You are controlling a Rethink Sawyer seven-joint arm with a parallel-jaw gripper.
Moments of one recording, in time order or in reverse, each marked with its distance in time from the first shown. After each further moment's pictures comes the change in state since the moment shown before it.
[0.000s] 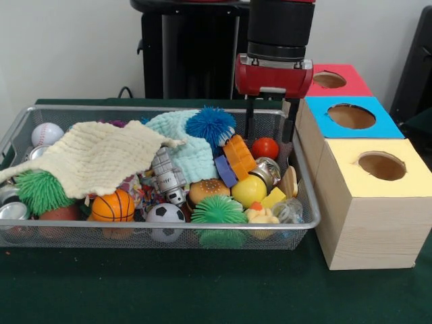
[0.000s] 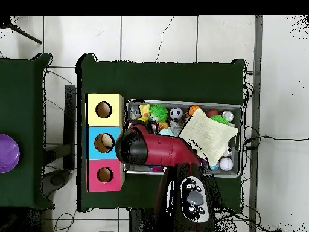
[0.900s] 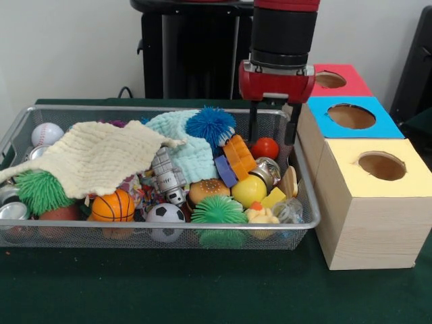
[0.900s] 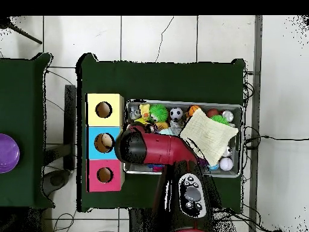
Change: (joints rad) arm 0.005 0.017 0.005 -0.009 0.000 0.068 0.000
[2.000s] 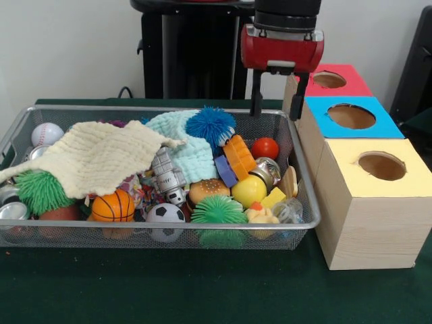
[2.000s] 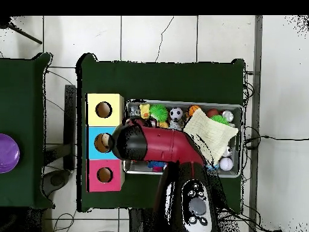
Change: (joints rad) arm 0.000 -0.078 0.000 -0.047 -0.004 0.088 0.000
